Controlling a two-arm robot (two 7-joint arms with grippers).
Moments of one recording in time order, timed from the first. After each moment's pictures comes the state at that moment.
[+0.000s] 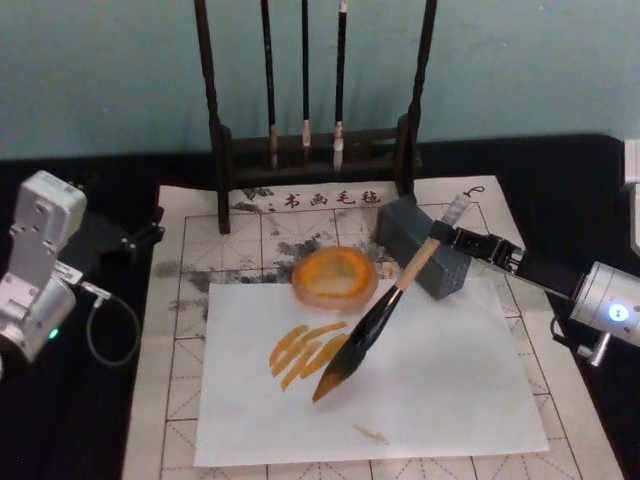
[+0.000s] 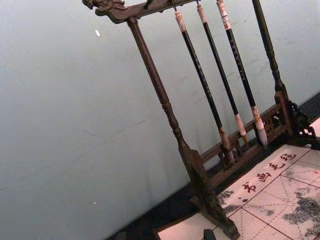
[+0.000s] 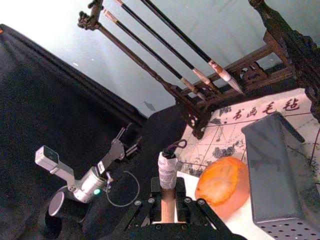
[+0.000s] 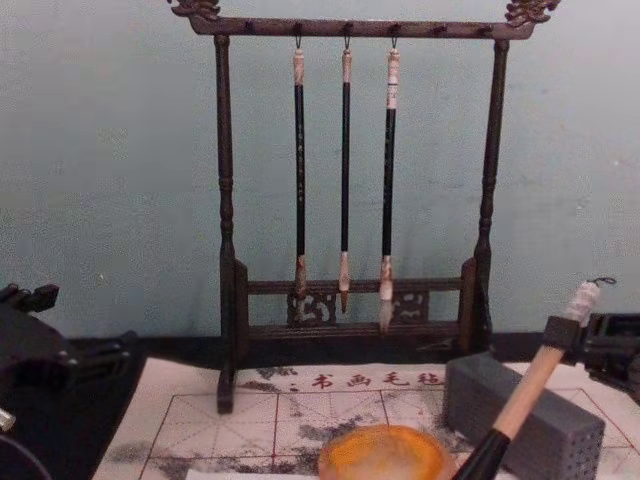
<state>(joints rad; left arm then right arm) -0.20 0.60 0.45 -1.41 -0.25 -0.12 0.03 0.31 0.68 -0.53 -1.35 1.39 0.39 0.63</state>
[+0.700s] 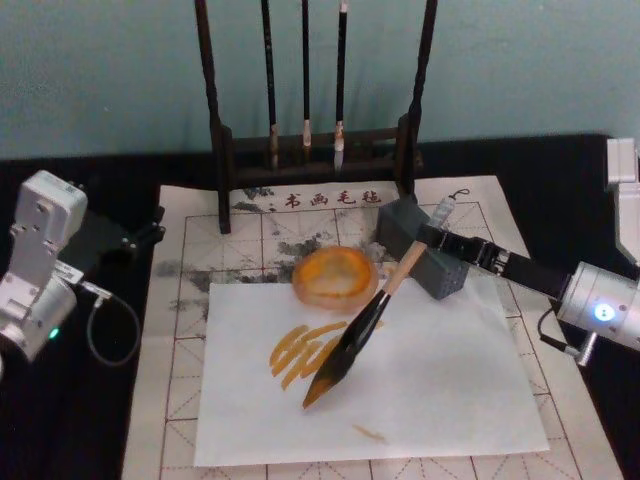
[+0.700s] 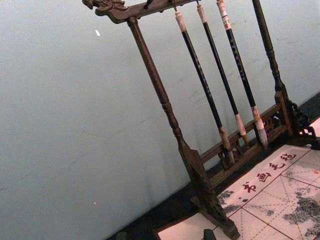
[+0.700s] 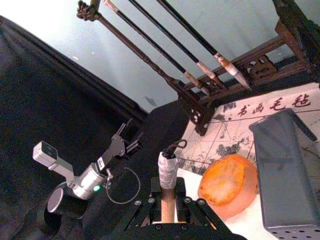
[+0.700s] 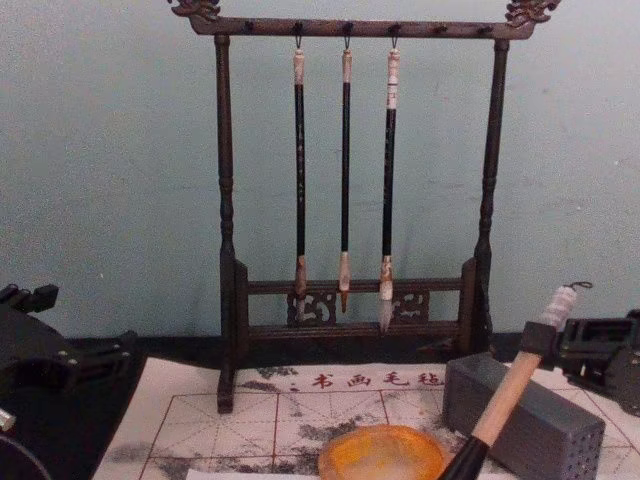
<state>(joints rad) -0.20 0.60 0.45 -1.41 -0.25 -0.12 0.03 0.34 0.68 -0.59 -1.34 1.41 0.38 0.62</state>
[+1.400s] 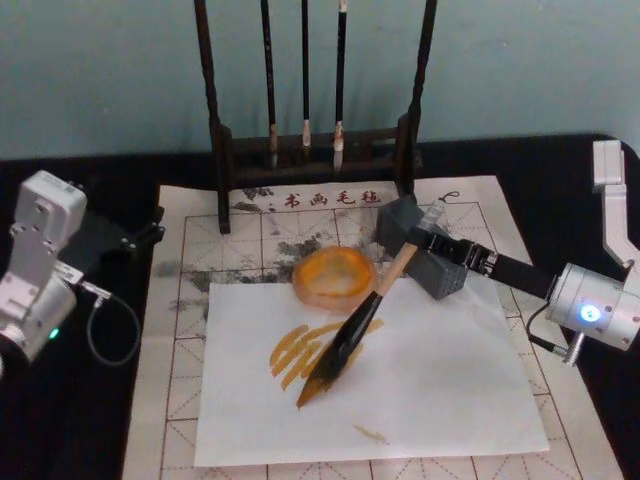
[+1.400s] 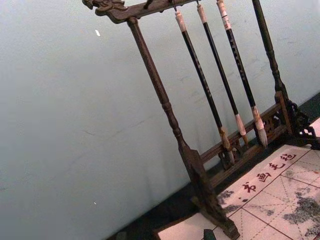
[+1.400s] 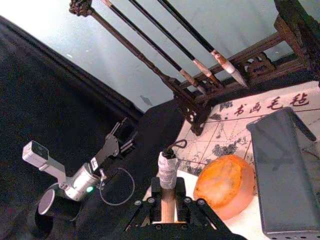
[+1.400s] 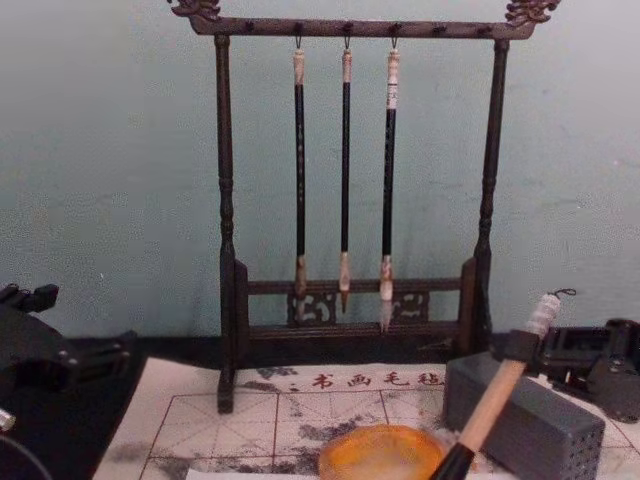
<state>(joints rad) -0.20 0.60 0.45 -1.41 -0.25 -0.12 0.03 0.37 0.67 -0.64 -1.32 1.42 0.34 0.60</state>
